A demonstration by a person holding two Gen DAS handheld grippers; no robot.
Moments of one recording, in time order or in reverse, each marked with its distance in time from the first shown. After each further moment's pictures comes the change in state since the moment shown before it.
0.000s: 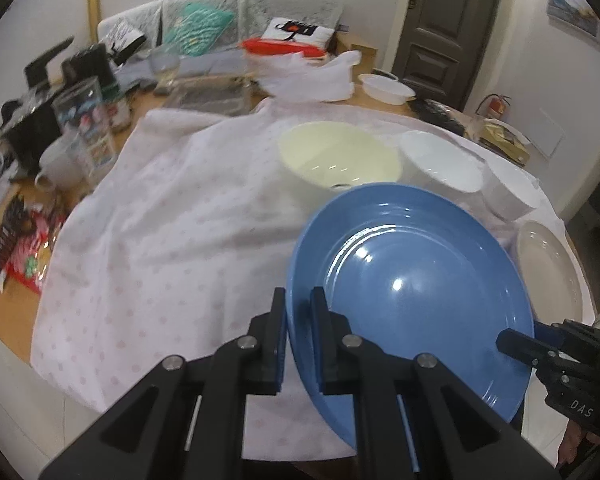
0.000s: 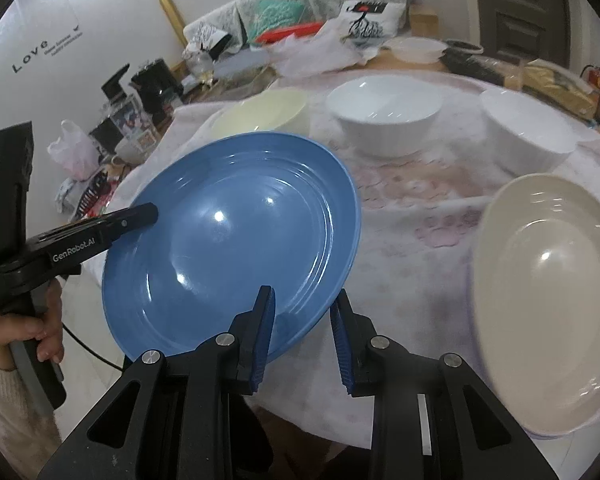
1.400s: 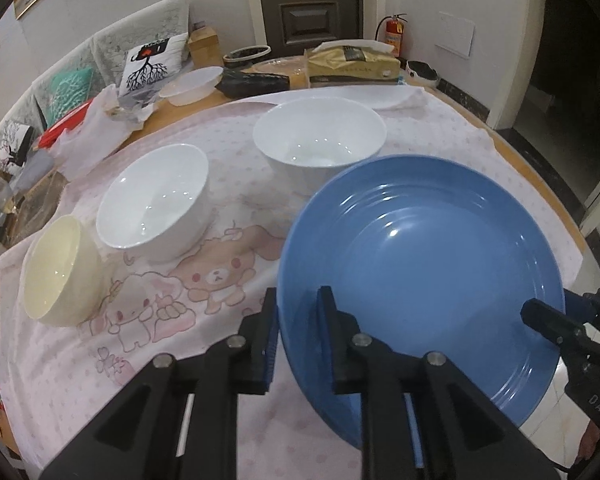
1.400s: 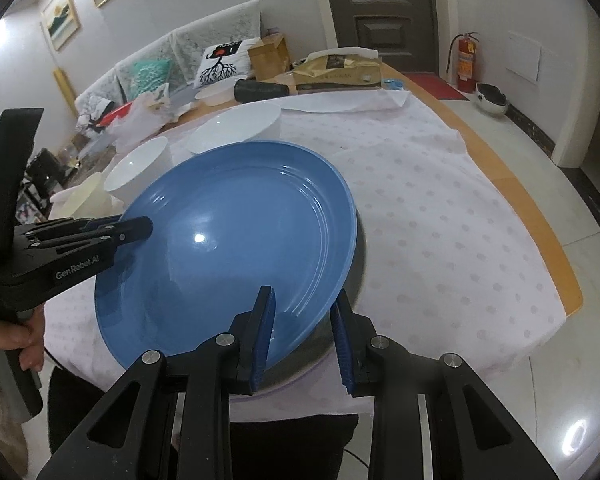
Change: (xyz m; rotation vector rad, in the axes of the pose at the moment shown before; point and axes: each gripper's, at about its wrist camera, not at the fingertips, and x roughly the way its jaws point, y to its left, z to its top) left arm 0.060 -0.264 0.016 0.416 0.074 -0.082; right arm -0.096 -0.179 -0.051 0.263 -0.124 -0.290
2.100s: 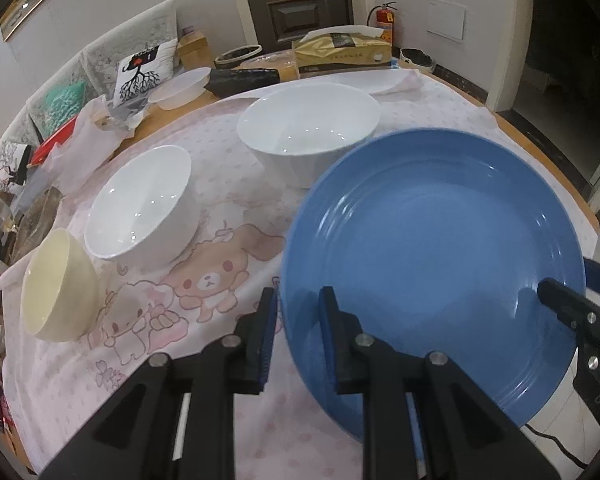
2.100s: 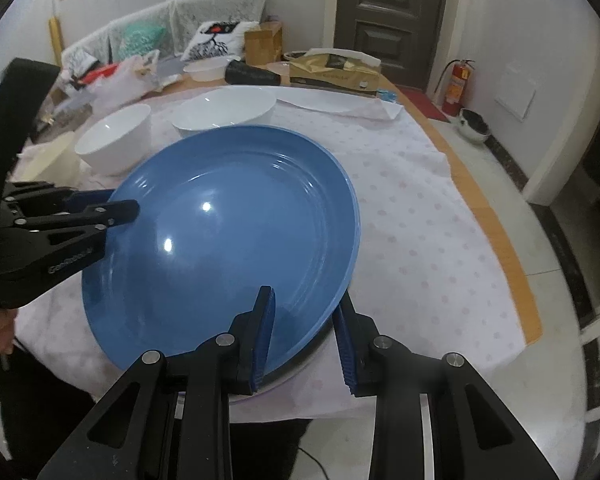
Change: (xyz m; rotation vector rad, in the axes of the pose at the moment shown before) left arm 0.020 -0.010 -0.001 0.067 0.010 0.027; right arm 0.010 0.024 0.004 -0.161 0.040 -0.219
